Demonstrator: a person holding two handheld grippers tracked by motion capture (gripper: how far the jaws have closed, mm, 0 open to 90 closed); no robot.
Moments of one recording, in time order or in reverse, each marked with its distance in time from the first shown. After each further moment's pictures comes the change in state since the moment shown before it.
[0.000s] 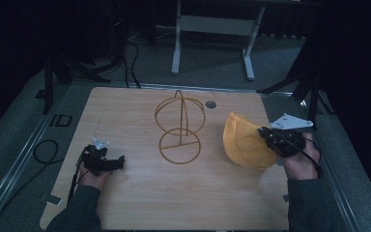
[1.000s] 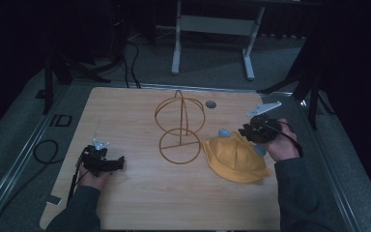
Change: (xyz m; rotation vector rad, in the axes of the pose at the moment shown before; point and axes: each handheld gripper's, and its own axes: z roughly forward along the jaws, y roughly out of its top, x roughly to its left) left arm 0.000 -0.001 -0.001 -0.001 -0.004 0.006; right arm 0.002 0.029 0.060 0.170 0.201 -0.053
